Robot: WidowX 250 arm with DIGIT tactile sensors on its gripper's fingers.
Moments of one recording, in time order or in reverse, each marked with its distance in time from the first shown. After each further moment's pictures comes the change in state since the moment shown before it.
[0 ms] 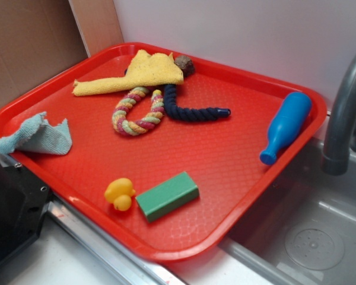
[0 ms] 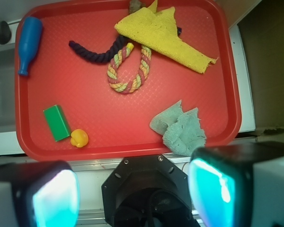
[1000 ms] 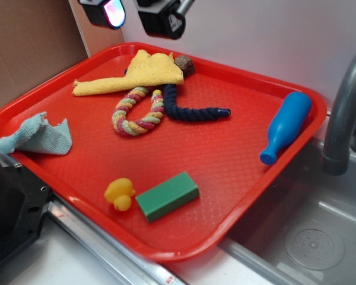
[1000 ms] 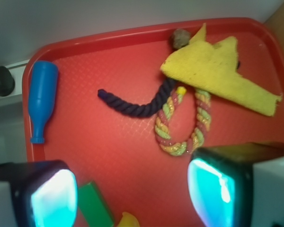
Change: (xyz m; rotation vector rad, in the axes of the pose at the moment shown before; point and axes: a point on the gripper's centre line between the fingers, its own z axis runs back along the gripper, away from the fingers) arm 0.090 -0.060 -0.078 0.005 -0.103 0.134
